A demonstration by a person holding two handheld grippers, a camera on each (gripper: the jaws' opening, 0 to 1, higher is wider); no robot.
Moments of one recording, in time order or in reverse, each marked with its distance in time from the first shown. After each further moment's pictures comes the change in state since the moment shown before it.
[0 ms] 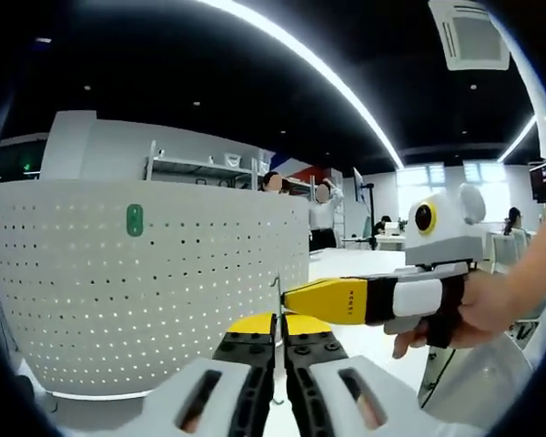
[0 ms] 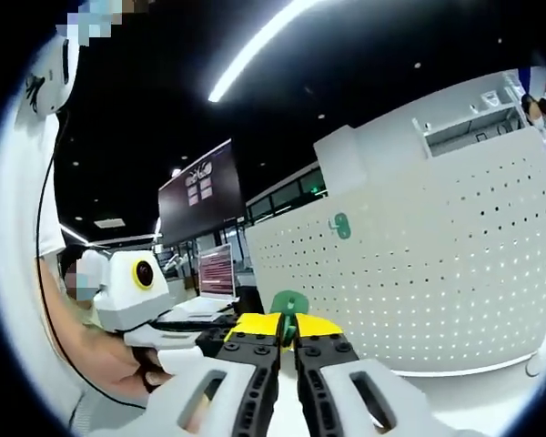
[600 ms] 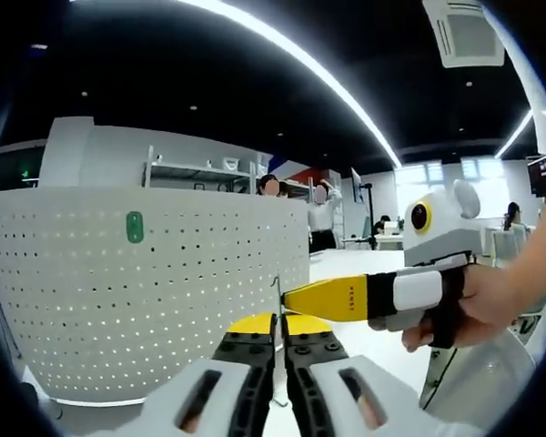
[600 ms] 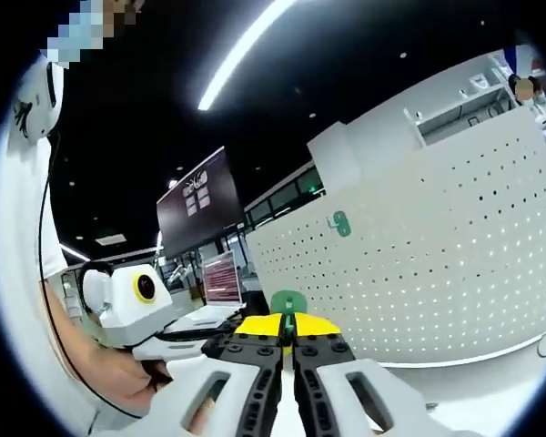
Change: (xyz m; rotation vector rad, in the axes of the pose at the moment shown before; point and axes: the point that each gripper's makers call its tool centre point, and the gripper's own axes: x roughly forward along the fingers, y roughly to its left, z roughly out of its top) left arm -0.001 0.001 0.004 0.030 -0.015 0.005; right arm 0.001 0.002 0.004 0.064 -0.016 -0.006
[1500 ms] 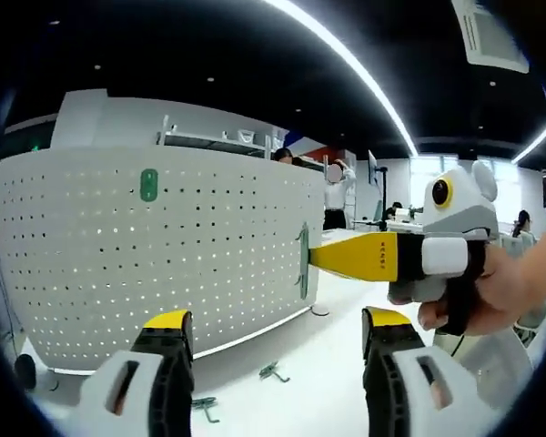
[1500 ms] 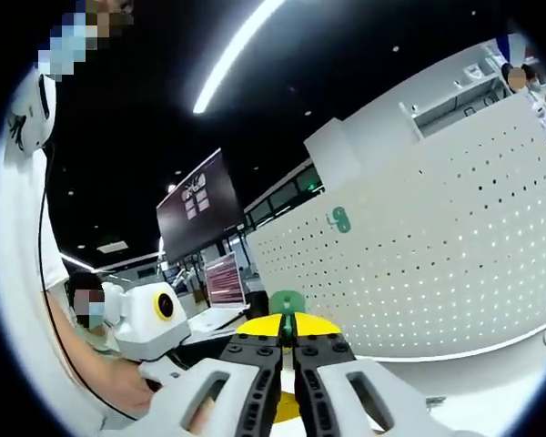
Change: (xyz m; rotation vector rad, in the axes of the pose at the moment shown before) left arm -0.002 0.014 -0.032 -0.087 0.127 0.056; right arm 0.001 -0.001 -0.002 0.042 0.006 0.003
